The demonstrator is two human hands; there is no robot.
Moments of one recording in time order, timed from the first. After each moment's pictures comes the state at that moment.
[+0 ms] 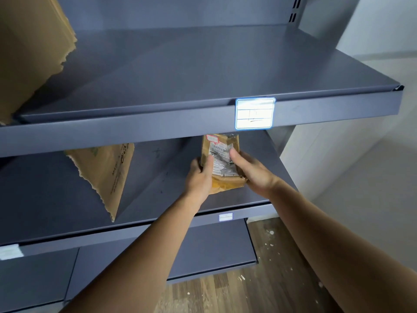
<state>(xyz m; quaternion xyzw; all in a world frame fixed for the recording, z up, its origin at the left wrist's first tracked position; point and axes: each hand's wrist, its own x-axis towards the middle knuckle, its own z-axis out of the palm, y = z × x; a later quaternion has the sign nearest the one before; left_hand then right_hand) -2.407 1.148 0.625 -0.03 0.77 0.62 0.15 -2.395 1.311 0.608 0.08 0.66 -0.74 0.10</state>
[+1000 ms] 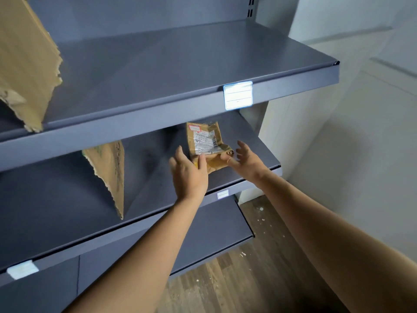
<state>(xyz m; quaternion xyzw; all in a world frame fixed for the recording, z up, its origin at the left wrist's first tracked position) -2.371 1.121 0.641 0.04 0.89 0.46 0.00 -2.337 1.274 0.629 0.26 0.79 -0.56 -0.01</state>
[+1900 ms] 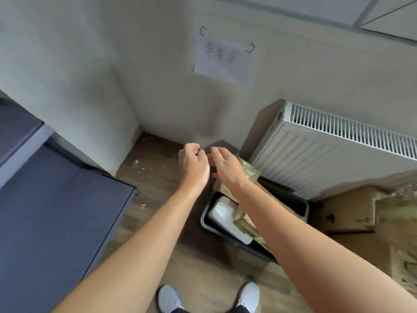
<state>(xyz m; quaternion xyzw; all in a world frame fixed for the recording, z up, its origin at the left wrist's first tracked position) -1.927 1.301 0.592 0.37 0.77 0.39 0.34 -1.835 1.325 0.583 0.60 0.52 -0.56 -0.24</state>
